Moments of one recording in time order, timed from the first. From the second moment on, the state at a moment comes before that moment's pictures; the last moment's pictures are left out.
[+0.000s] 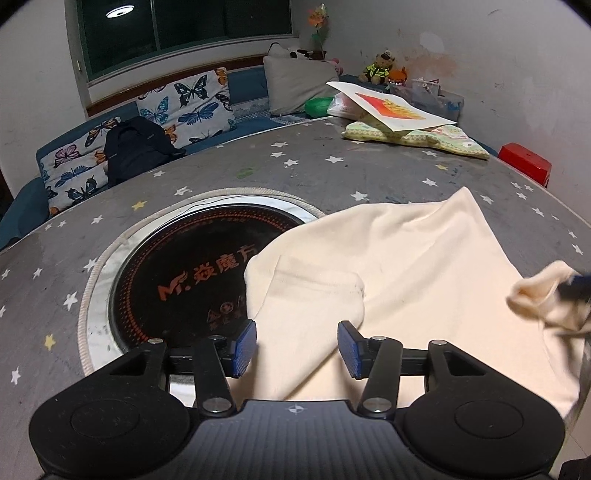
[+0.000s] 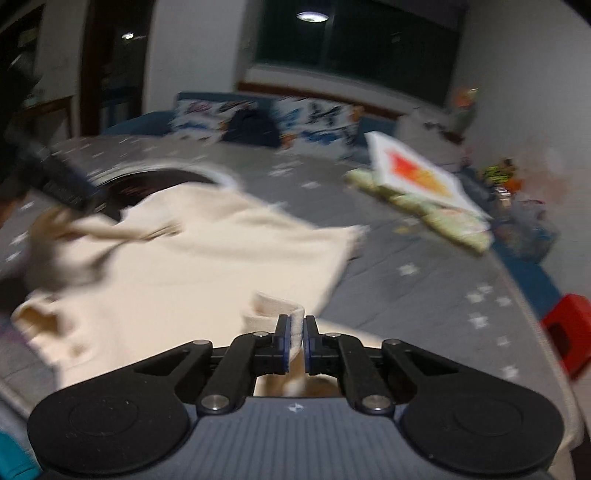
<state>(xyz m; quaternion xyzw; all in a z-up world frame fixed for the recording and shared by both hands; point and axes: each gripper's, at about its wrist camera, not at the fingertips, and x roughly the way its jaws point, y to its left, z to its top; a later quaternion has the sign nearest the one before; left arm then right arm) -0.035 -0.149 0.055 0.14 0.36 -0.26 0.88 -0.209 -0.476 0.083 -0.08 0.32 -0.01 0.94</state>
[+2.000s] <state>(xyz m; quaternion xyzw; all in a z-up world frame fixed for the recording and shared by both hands) 0.013 -0.160 0.038 0.09 0.33 -0.30 0.89 -0.167 -0.461 0.064 -0.04 0.33 0.01 0.94</state>
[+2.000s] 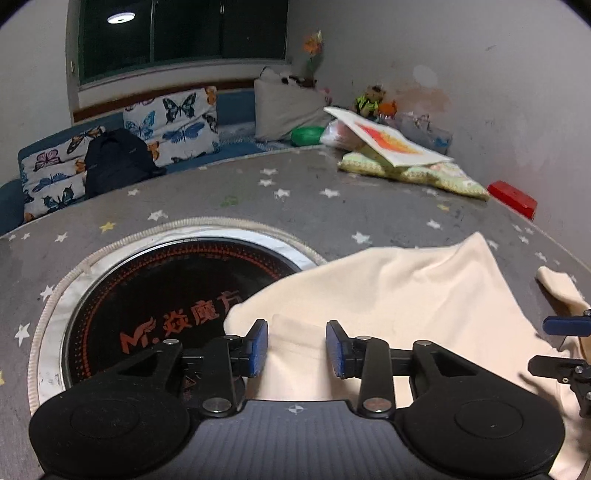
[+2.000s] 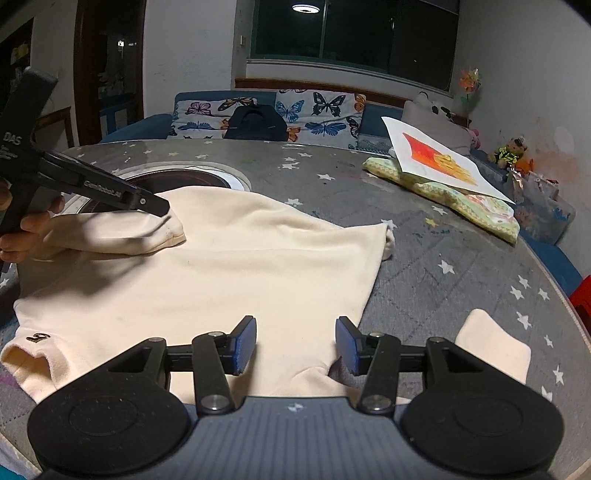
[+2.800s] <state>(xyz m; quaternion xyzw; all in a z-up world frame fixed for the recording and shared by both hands) -0.009 0.003 0.099 -0.03 0.24 -0.09 0.97 -0.174 -0.432 0.076 0.00 0.33 0.09 0.94</state>
